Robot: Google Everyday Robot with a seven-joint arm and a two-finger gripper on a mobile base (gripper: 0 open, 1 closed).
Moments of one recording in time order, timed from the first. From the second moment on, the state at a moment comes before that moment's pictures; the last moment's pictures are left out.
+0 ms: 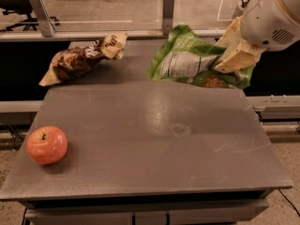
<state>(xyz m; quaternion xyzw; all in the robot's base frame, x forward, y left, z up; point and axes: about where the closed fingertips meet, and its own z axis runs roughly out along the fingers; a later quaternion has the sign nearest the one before) 0.497 -0.155 0.994 -0.65 0.70 0.00 0.28</state>
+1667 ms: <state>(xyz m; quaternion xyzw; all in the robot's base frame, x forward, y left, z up) 0.684 -0.039 0.962 -0.69 0.62 0.09 0.37</state>
